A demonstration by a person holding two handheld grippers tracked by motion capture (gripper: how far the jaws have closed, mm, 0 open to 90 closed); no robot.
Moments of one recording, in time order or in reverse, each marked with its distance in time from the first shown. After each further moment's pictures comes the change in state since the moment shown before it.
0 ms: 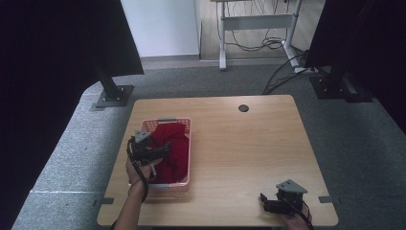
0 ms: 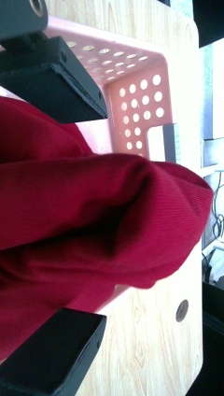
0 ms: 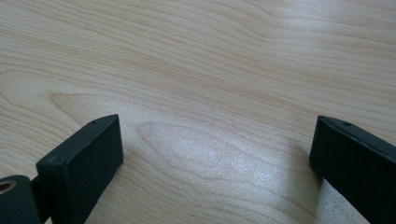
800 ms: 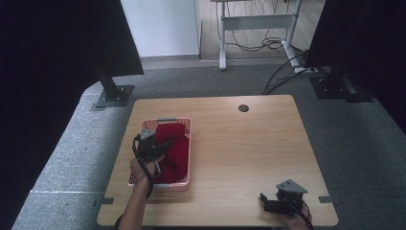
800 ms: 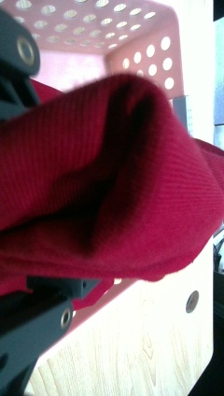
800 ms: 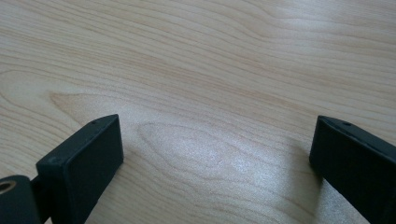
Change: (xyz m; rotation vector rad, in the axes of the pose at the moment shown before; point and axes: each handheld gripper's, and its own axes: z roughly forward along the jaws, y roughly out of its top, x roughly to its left) left arm -0.002 -0.004 0.017 0.029 -0.053 0.004; right arm 0.000 0.000 0.000 0.000 0.000 0.000
